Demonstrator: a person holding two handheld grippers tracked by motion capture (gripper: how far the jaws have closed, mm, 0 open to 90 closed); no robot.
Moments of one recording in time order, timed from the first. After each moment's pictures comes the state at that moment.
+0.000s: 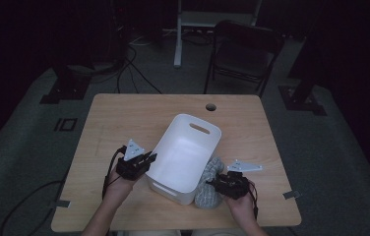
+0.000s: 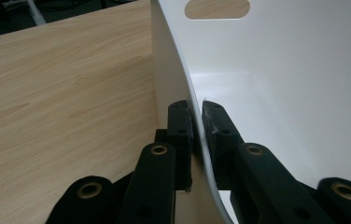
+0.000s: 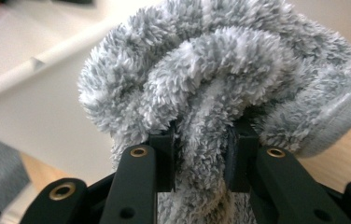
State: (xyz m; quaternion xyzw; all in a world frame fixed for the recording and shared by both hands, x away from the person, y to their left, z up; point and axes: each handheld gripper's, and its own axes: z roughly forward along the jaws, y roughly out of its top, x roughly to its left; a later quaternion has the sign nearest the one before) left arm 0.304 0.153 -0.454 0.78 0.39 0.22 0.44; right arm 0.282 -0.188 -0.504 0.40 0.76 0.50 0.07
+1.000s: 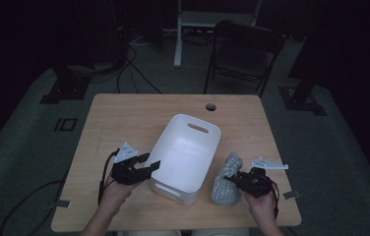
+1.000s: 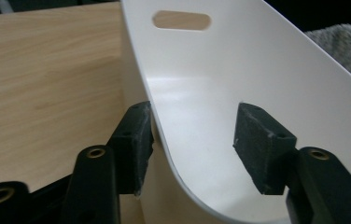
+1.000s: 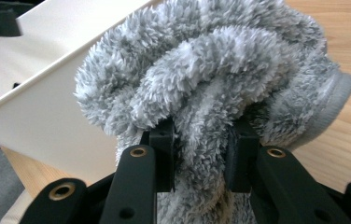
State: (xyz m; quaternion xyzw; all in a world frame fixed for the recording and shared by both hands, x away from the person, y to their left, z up) left arm 0.277 0.157 -0.438 0.77 0.39 0.15 0.48; right arm 0.275 -0.247 -0.487 0.45 0.73 0.50 0.08
